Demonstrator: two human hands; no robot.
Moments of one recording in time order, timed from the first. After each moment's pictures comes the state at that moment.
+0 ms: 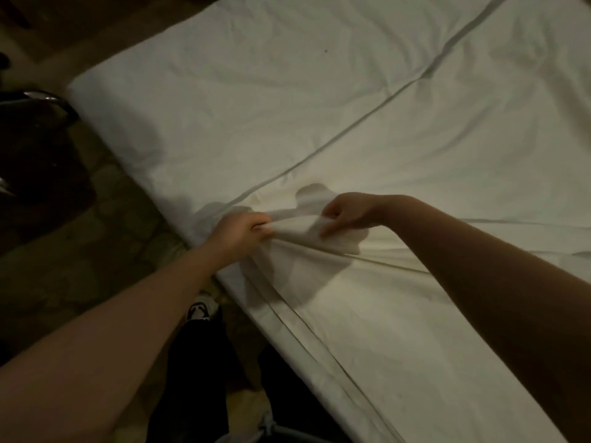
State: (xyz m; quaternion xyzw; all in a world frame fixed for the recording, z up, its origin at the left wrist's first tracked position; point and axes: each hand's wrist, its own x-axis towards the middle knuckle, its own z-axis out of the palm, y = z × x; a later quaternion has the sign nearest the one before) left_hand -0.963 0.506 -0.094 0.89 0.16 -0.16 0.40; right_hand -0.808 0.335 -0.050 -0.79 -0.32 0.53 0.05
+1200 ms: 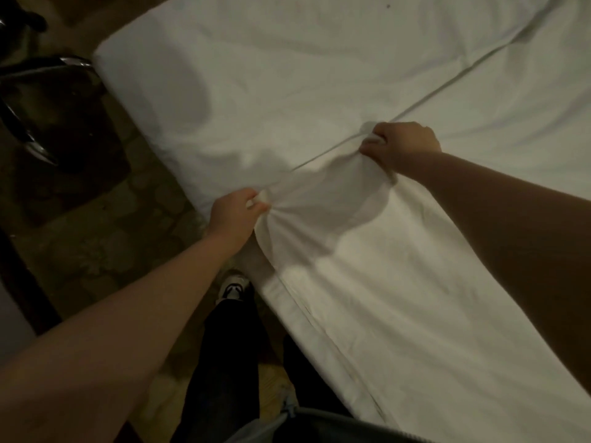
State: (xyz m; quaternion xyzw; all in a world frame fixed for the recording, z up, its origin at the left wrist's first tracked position) left_hand -0.964 0.550 -0.127 0.86 0.37 -0.09 0.34; right_hand -0.734 0.378 -0.112 -0.93 -0.28 0.23 0.04
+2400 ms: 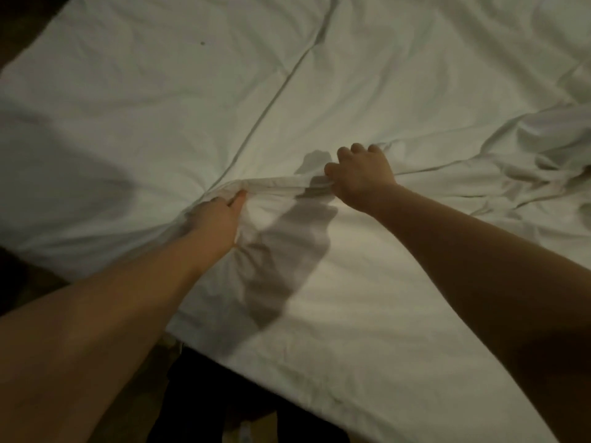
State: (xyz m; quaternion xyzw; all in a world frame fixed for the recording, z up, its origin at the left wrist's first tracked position) left_hand -0.845 0.463 -0.138 0.93 0.00 -0.35 0.00; right_hand -0.756 0.231 -0.073 -0.93 -0.29 0.15 -0.17
